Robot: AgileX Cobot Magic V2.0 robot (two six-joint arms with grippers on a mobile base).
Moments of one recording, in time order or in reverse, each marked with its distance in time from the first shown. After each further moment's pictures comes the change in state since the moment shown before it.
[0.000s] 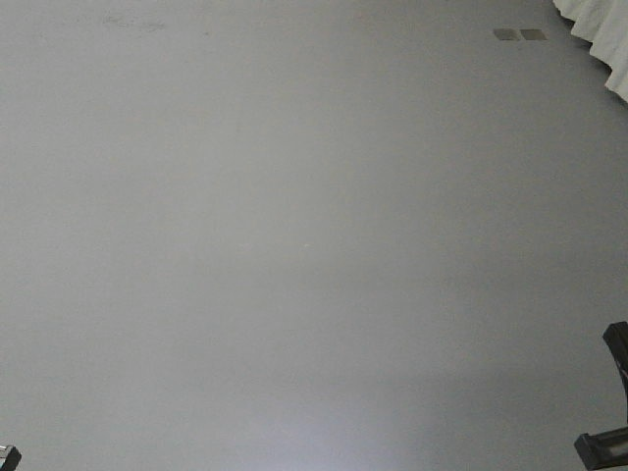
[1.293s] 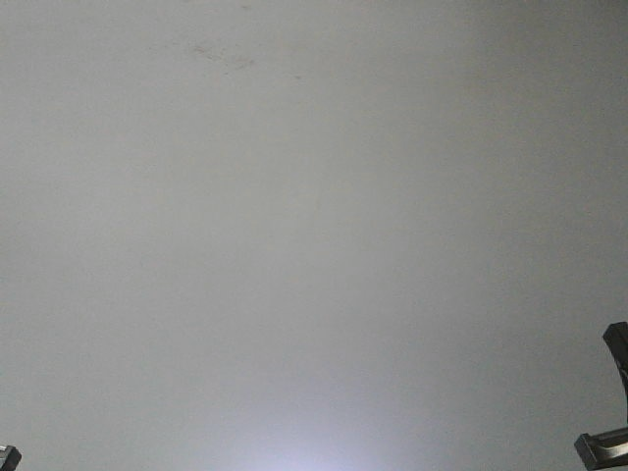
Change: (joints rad) left arm 0.000 0.000 0.000 0.000 0.000 0.000; right arm 0.000 0.000 0.000 0.000 0.000 0.000
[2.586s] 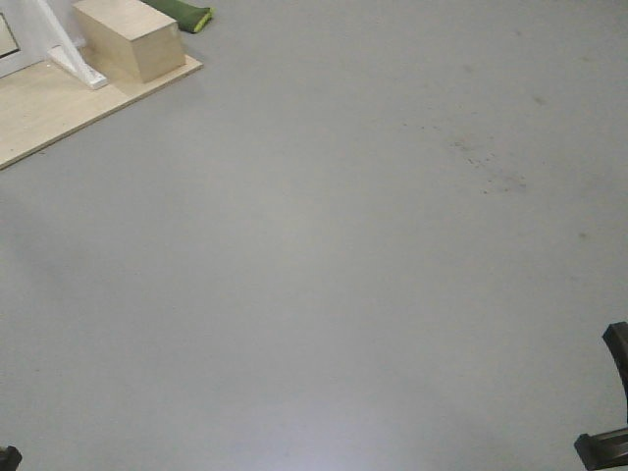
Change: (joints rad) left arm 0.000 0.000 0.000 0.000 0.008 0.000; right arm 0.000 0.000 0.000 0.000 0.000 0.000
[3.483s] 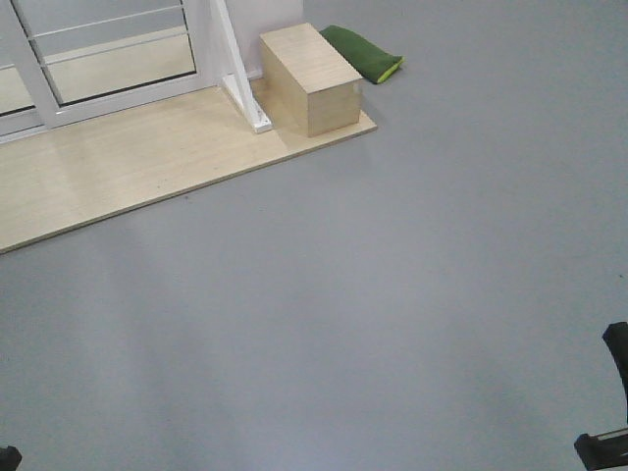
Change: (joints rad) left arm 0.000 0.000 0.000 0.000 0.000 0.000; right arm 0.000 0.000 0.000 0.000 0.000 0.000
